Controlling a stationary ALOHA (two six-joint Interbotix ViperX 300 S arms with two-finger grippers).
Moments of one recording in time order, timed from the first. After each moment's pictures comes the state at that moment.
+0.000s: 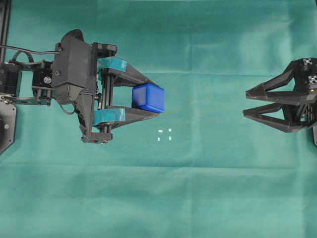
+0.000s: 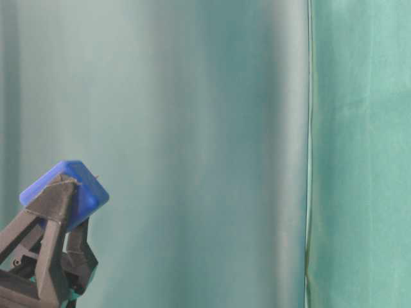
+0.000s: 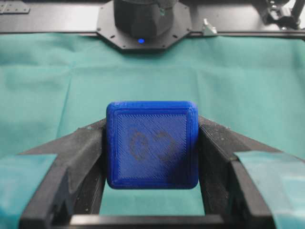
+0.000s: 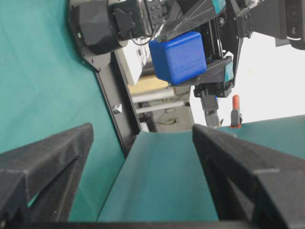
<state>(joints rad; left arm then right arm) -0.01 -0.36 0.59 0.00 0.00 0.00 0.00 -0.81 0.99 -0.87 -0.11 -0.28</state>
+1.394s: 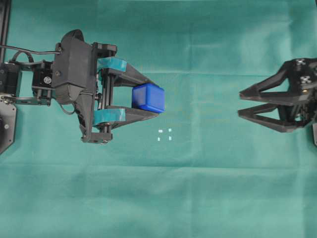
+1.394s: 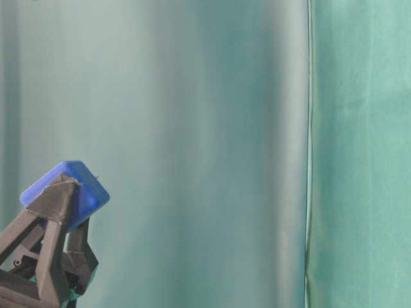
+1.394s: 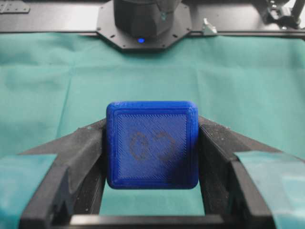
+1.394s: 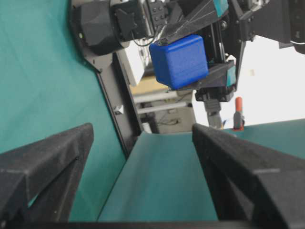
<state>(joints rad) -0.01 -0.35 0.59 0.00 0.01 0.00 0.00 -0.75 0.95 -0.87 -0.11 -0.29</state>
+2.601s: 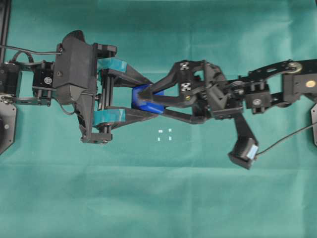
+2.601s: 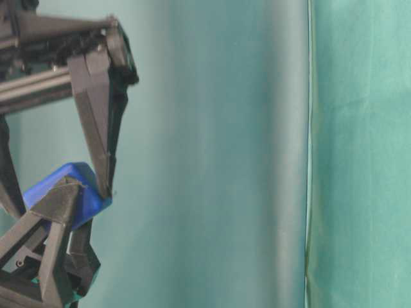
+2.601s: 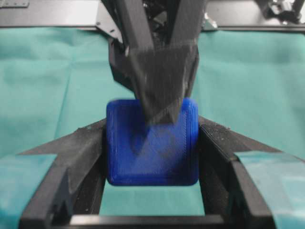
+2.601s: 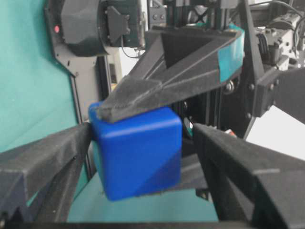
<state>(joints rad) -0.01 -0.36 0.59 0.00 0.02 0.00 -0.02 -0.19 0.46 -0.87 -0.11 -0.48</state>
